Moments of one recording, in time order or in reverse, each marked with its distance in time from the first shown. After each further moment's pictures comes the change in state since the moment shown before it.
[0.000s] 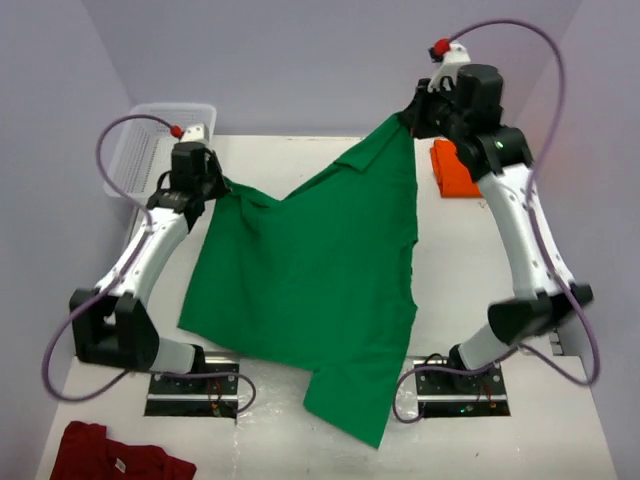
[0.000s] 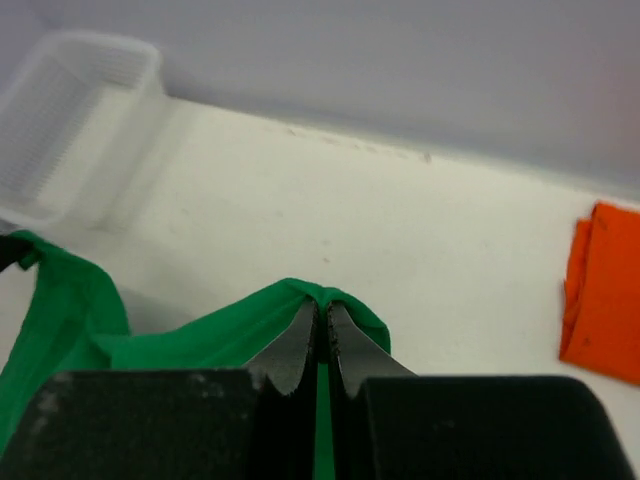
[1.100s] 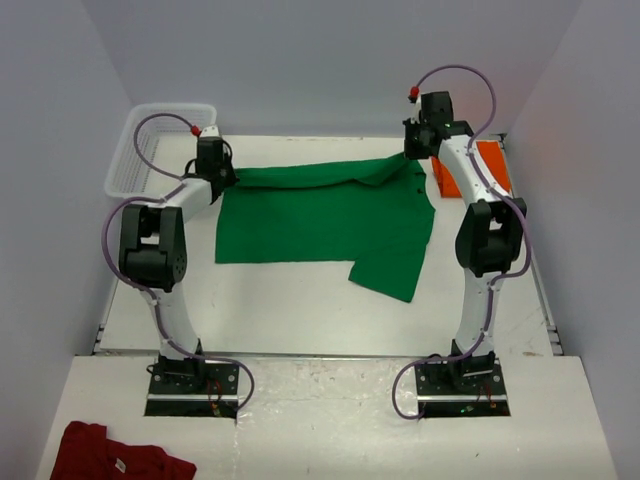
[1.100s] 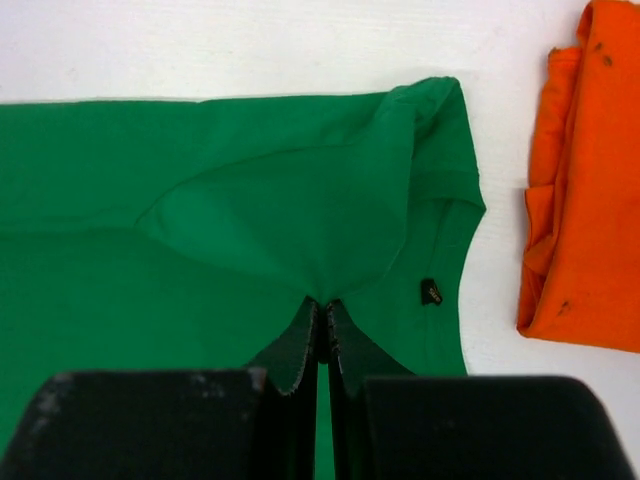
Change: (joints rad) left arm 0.056 0.632 0.164 0.316 -0.043 0.014; right arm -0.154 0.647 0.096 0.004 0.105 -0.069
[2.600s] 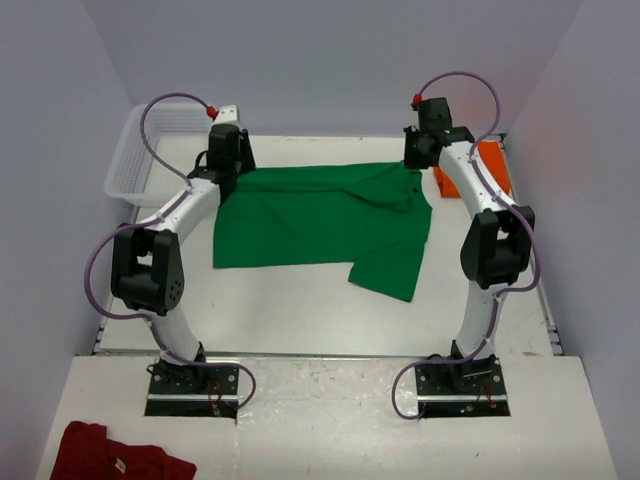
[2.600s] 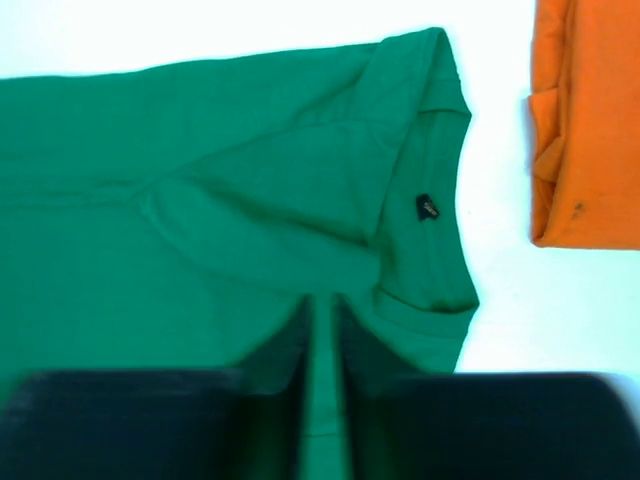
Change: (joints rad) left arm -0.131 -0.188 0.009 -0.036 -0.099 0.049; right arm 0.033 -0.144 -0.161 -0.039 0.078 0.096
